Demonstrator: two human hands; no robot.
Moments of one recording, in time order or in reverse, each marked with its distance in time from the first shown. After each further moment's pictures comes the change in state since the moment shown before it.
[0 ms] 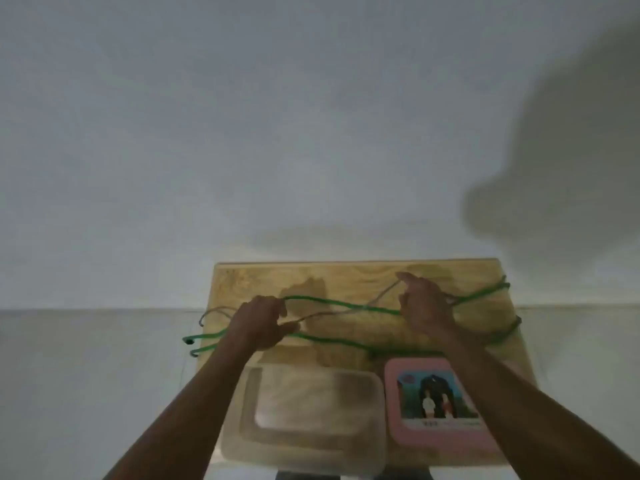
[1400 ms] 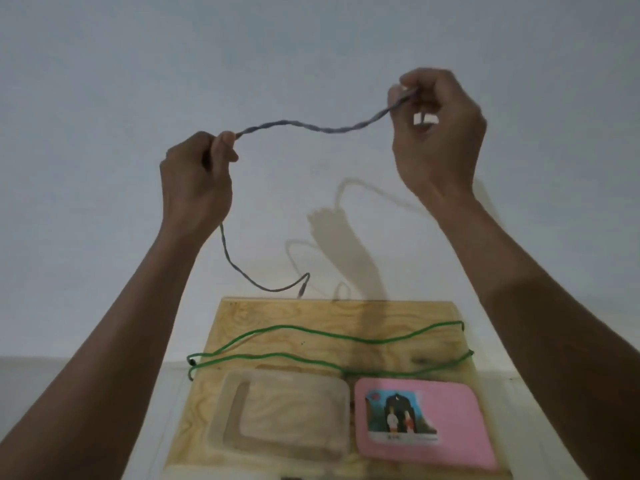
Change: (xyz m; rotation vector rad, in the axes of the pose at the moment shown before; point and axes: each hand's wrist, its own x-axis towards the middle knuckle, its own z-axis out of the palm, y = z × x) left_hand -0.177 0.124 -0.242 -0.581 1.254 0.204; right_hand -0.162 -0.173 -0.298 0.728 1.057 -0.798
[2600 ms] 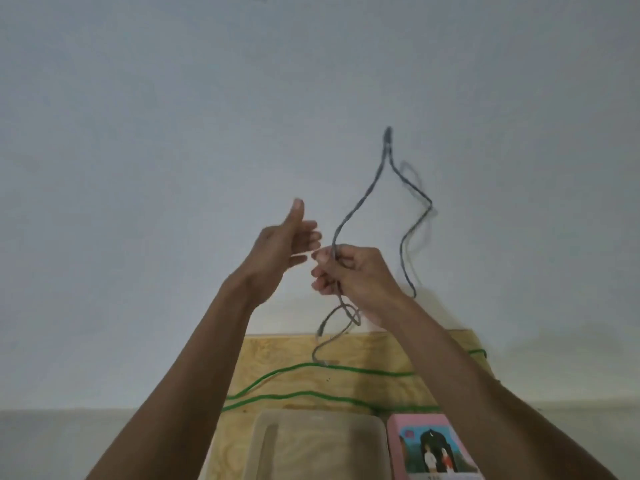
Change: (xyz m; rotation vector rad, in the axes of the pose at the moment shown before) left_hand -0.012 -0.018 0.004 -0.618 -0.691 -0.492; right_hand -0.120 -0.021 0.077 0.466 -0.621 0.811
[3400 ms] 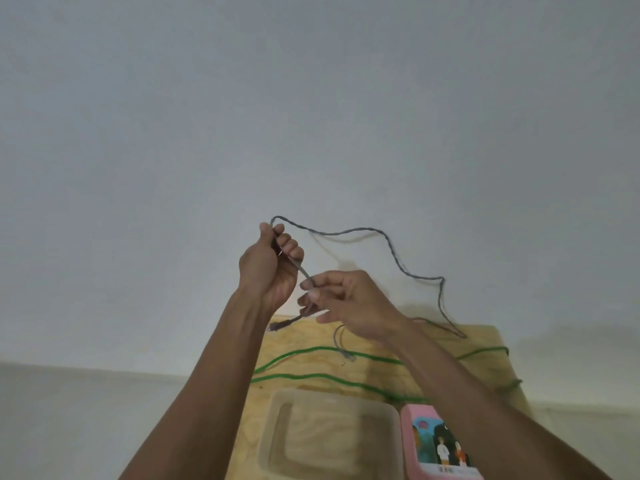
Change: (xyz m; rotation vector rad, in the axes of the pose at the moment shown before) left_hand -0.009 -0.040 -0.019 -0.992 0.343 -0.078; right_hand -0.013 0.039 0.024 -0.151 -0.295 0.138
